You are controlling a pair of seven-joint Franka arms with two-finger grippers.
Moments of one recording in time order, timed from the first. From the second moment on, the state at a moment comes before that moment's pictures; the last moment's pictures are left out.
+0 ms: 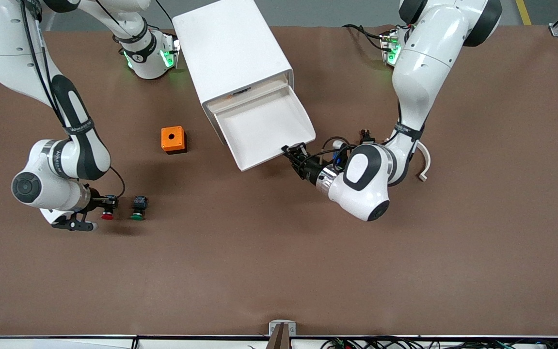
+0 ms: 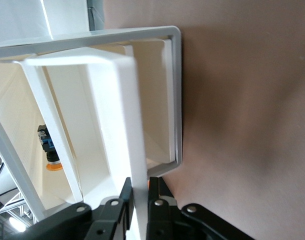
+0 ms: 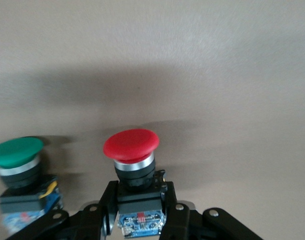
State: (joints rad) left arm -0.45 0.83 -0.04 -1.35 -1.00 1.62 -2.22; right arm -0.06 0.55 -0.03 -1.86 -0.02 2.27 0.03
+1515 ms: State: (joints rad) left arm -0.43 0.57 0.25 -1.23 -0.53 1.59 -1.51; right arm 0.55 0.28 0.00 -1.46 0.05 1.41 1.10
